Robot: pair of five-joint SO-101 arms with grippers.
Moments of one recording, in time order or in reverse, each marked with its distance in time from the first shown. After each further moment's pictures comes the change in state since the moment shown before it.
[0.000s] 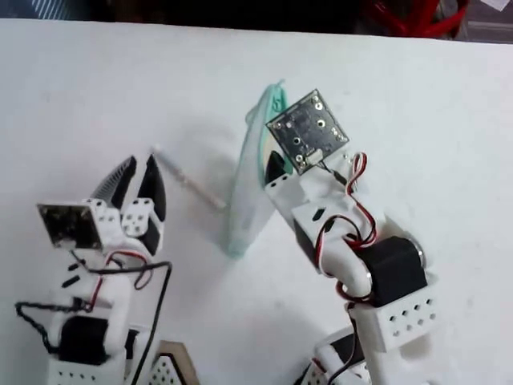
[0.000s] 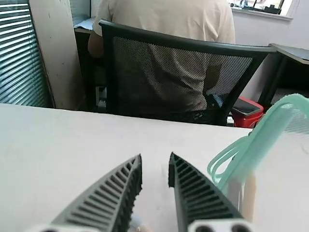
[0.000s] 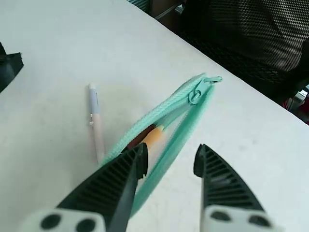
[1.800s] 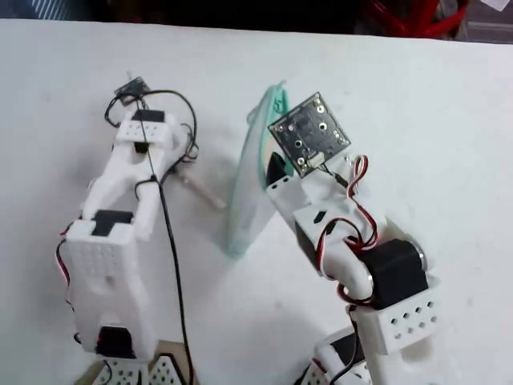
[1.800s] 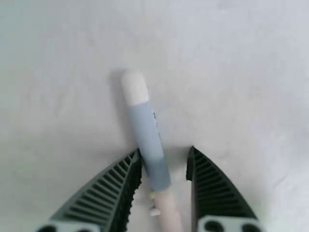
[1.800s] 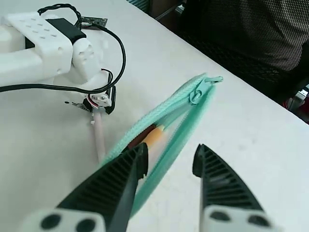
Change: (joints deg) left arm -2.6 131.8 -85.3 23.6 31.8; right arm 0.0 -0.9 1.1 -0.1 0.0
